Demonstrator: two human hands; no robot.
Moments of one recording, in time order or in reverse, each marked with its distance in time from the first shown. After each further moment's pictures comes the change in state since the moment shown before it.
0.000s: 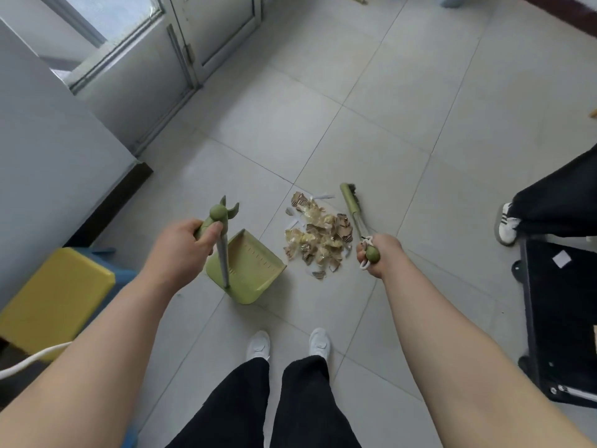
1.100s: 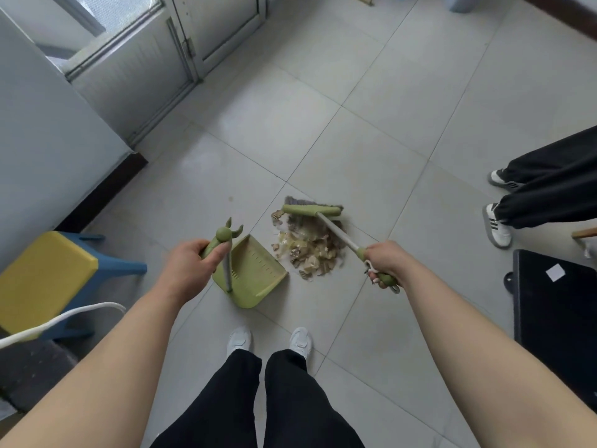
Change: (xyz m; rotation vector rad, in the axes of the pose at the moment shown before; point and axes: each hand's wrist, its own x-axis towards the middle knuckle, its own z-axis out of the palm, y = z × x) left_hand -0.027 0.005 0.085 -0.101 -0.016 -0.059; right_hand -0.008 -0.034 -0.077 -1.003 -0.054 -0.161
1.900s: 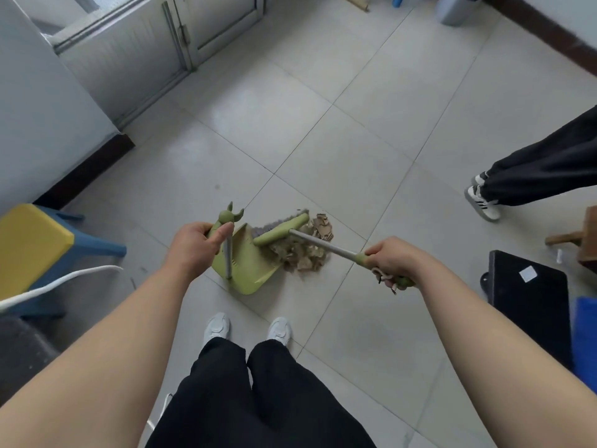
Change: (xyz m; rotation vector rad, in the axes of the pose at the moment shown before) left_hand -0.014 -0.015 0.065 -0.144 -0.008 -0.040; right_hand -0.050 0.055 -0.046 -0.371 -0.059 -0.116
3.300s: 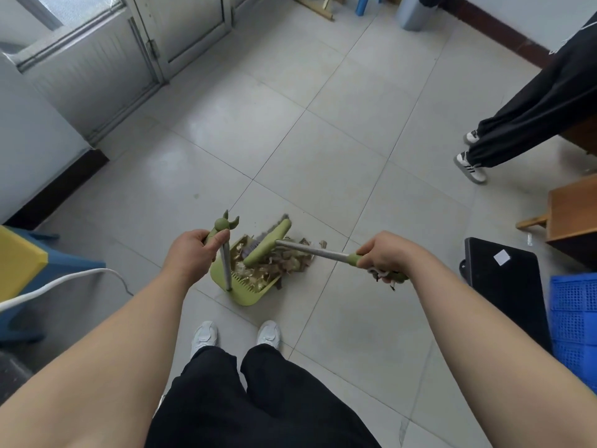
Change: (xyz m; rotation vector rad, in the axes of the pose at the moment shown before) left_hand -0.011 0.007 0.036 0.041 -0.014 0.054; right_hand -0.038 0.028 -0.017 -0.047 0.033 0.002
